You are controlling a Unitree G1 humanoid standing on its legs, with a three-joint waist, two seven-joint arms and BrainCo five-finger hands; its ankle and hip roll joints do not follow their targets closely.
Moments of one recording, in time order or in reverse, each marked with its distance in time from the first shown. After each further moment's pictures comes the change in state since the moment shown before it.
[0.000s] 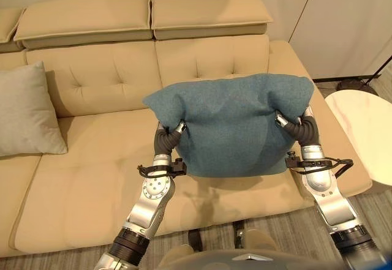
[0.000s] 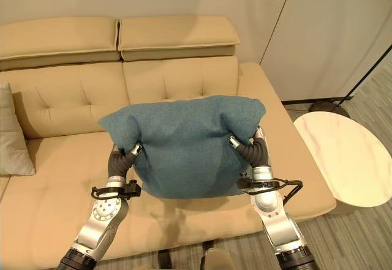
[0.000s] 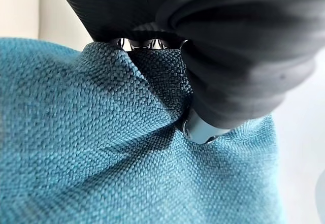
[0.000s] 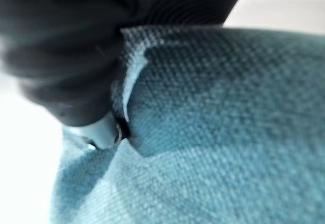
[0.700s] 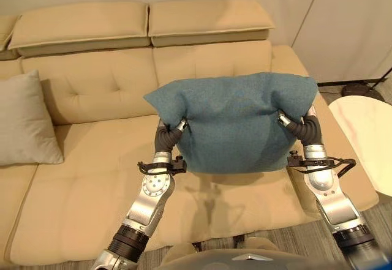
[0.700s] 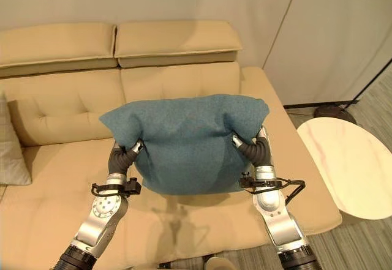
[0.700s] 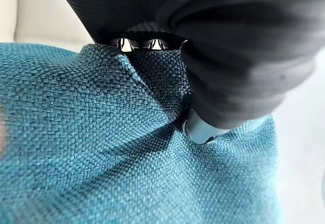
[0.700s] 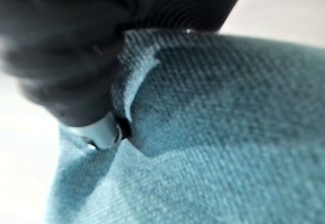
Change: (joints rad) left arm -0.042 0.028 0.030 -0.001 0.012 0.008 0.011; right arm -0.048 -0.005 0.025 0.013 0.013 0.009 -0.003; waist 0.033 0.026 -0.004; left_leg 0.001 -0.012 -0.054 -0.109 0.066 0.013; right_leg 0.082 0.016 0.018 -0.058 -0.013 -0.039
